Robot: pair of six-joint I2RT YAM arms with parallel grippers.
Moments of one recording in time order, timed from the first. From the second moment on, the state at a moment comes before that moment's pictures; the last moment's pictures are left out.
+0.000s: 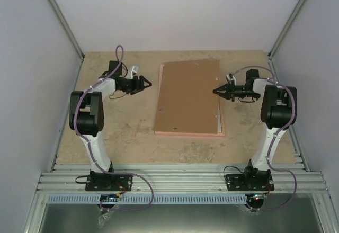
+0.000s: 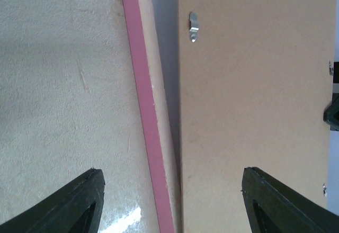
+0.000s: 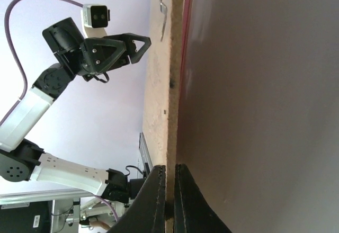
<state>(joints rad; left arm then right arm) -0.05 1.97 1.32 -0.33 0.80 -0.27 -0.08 2.08 1.32 -0.57 -1.31 0.08</state>
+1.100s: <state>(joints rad) -0.05 1.97 1.29 -0.31 0.83 -0.27 -0.14 2.35 1.76 -1.15 -1.27 -0.35</state>
